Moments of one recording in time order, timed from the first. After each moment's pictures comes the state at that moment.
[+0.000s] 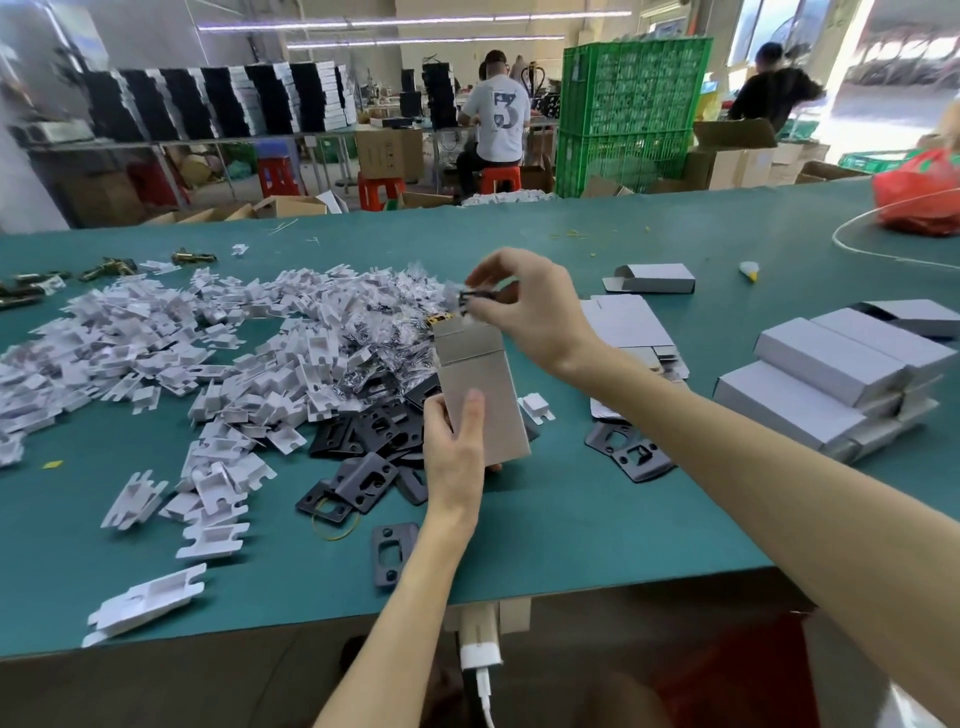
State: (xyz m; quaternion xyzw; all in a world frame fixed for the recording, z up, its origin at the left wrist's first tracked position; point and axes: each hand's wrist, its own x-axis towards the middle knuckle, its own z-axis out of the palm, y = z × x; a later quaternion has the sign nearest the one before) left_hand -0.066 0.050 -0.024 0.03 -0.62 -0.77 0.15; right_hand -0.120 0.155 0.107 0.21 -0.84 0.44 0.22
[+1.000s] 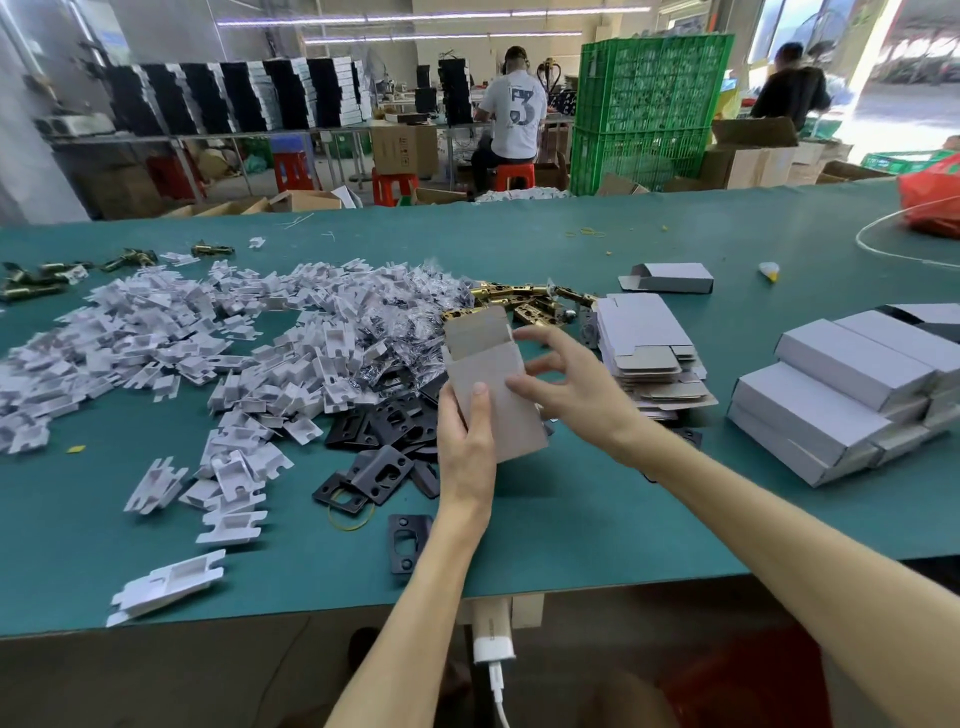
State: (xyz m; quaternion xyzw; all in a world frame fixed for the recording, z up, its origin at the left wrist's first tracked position) left_hand -0.068 0.047 -0.027 0.00 -0.60 -0.79 0.16; right_hand -0.087 0.178 0.043 0.15 -0.83 0.53 0.03
